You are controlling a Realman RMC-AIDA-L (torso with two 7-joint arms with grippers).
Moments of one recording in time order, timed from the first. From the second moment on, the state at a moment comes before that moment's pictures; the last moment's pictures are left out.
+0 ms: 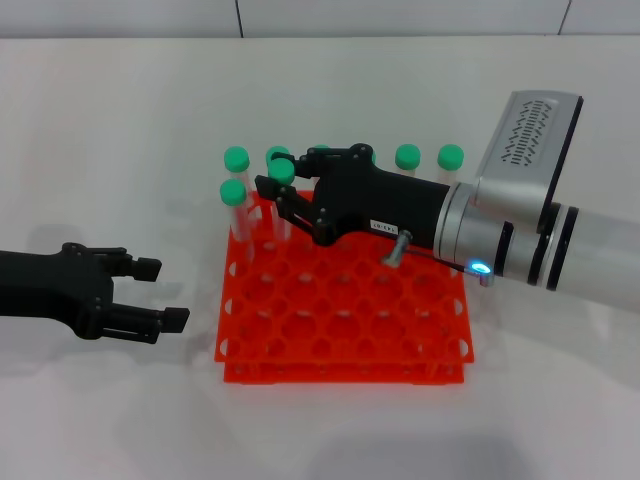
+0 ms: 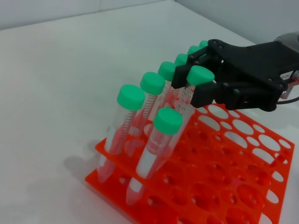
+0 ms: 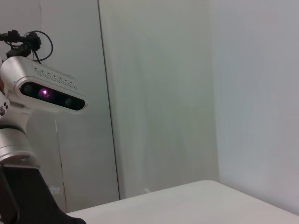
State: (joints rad) left arm -0.41 -2.06 0.69 1.03 2.28 1.79 -1.70; right arm 0.60 2.03 -2.21 -0.66 -0.29 -0.81 0.80
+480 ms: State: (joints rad) left arm -0.41 -2.07 0.69 1.03 2.28 1.79 -1.69; right arm 0.60 2.03 -2.22 -0.65 -0.29 -0.81 0.80
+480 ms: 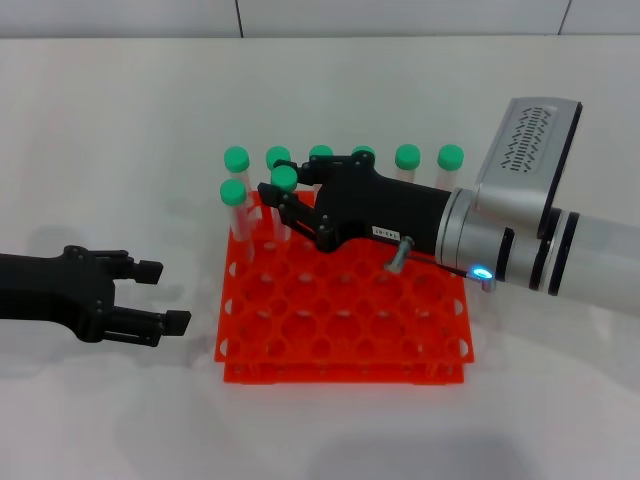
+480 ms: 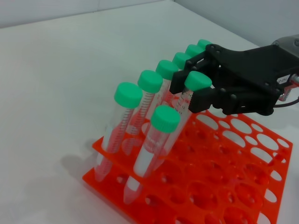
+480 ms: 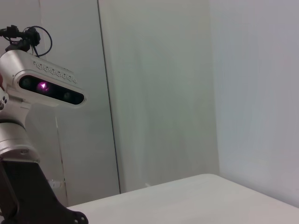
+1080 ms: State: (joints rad) left arm -0.41 -2.07 0.69 1.03 2.28 1.79 -1.68; right arm 0.60 2.03 -2.22 -0.65 -0.28 -0.80 0.80
